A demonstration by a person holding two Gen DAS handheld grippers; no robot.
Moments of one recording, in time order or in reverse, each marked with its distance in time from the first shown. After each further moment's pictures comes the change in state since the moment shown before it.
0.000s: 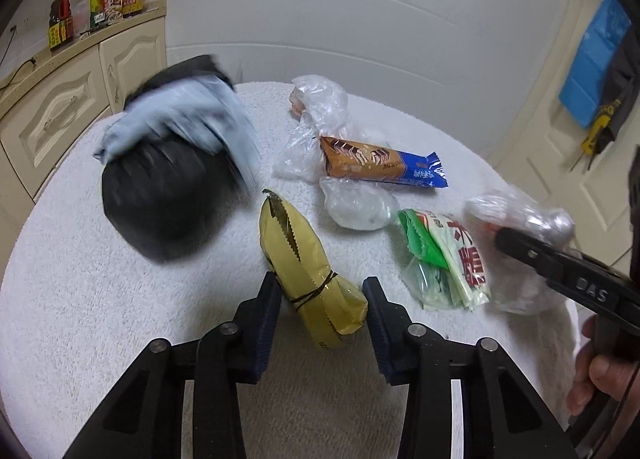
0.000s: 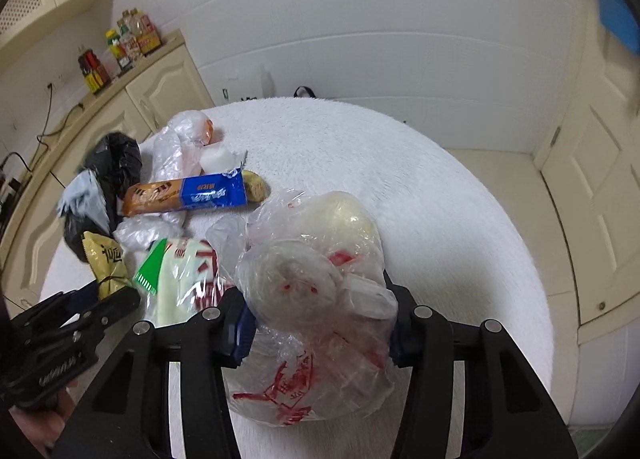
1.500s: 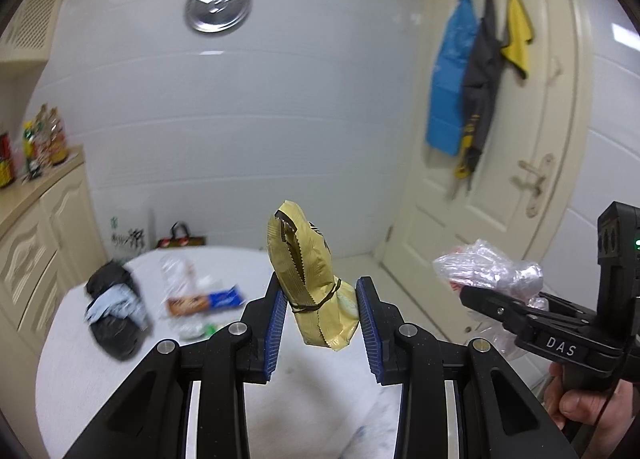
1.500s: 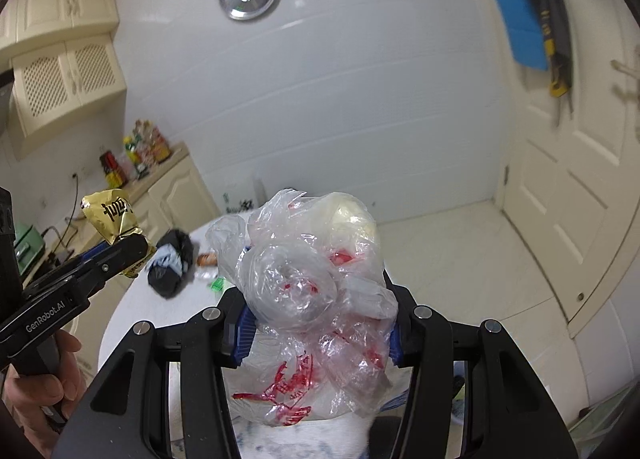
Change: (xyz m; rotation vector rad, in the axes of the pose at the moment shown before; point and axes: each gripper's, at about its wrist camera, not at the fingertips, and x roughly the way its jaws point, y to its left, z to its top) left arm -0.202 -0.103 -0.032 0.301 -0.379 -0.256; right arm -0.229 -0.047 -0.059 0.132 -0.371 -0.011
